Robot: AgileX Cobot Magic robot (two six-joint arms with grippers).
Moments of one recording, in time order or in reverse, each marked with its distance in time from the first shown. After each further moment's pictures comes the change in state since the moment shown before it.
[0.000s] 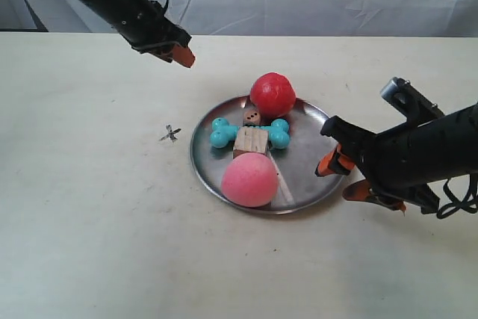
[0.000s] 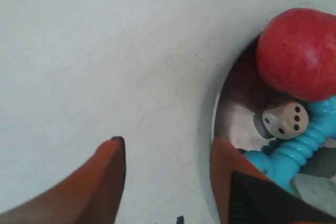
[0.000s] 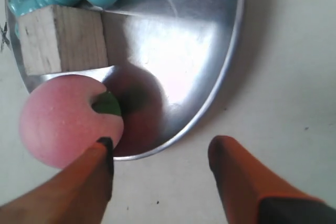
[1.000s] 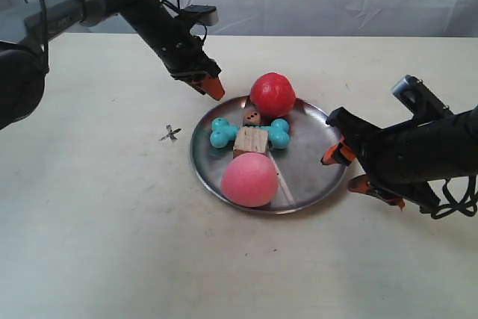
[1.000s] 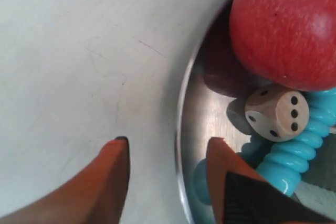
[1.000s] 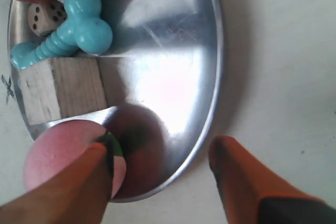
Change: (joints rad) left arm -0.080 0.295 -0.365 0.023 0.255 0.002; right arm 0.030 0.000 0.024 0.062 -0.145 0.064
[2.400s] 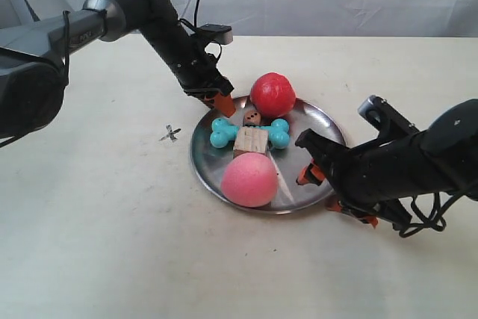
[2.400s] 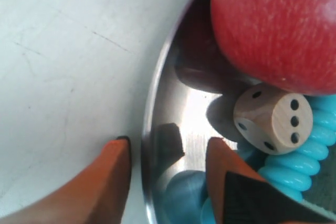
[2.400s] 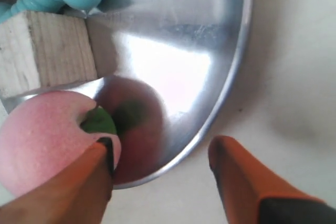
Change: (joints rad) left arm -0.045 0.048 -0.002 0.007 0.000 -0.009; right arm 0.153 0.080 0.000 0.042 -0.091 0.059
